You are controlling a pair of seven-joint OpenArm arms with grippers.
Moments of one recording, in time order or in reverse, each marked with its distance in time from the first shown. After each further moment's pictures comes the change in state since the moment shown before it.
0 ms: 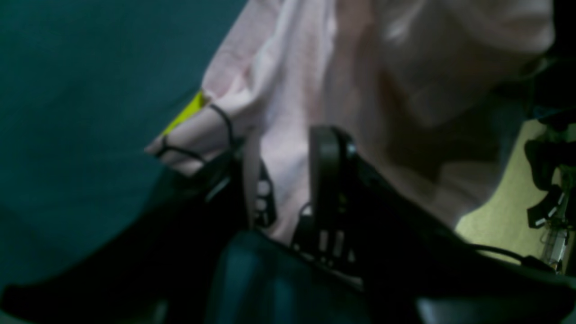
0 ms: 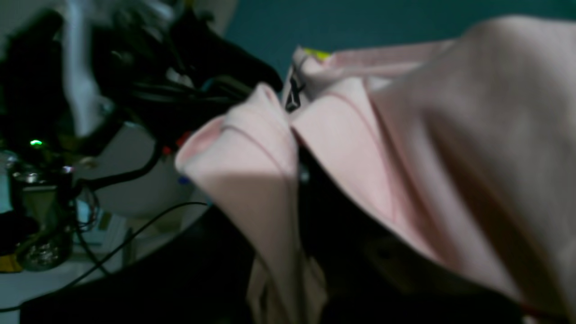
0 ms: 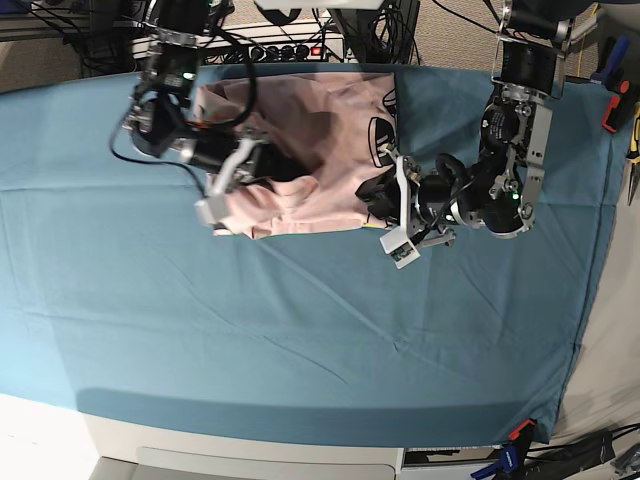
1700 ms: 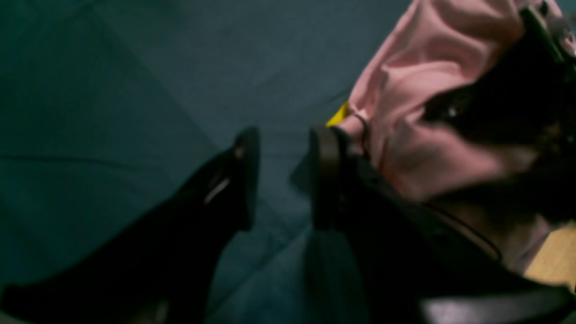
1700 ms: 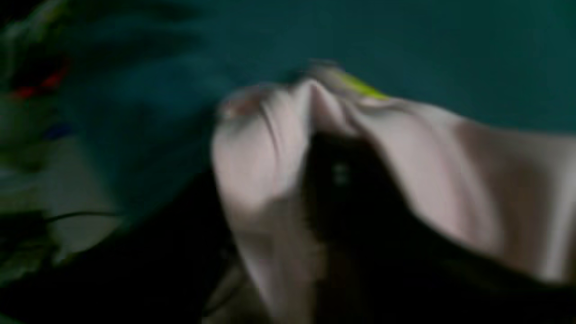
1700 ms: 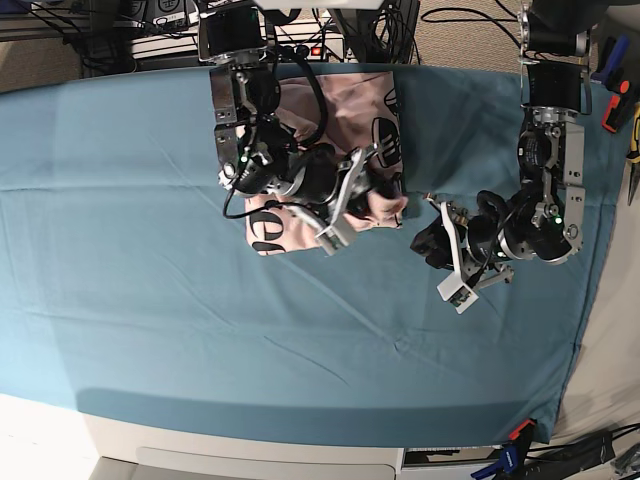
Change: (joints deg) left arm -4.1 -4.0 -8.3 0.0 5.4 2.9 -2.0; right arm 5.9 -5.0 -24.9 0.0 -33.0 -4.1 15.1
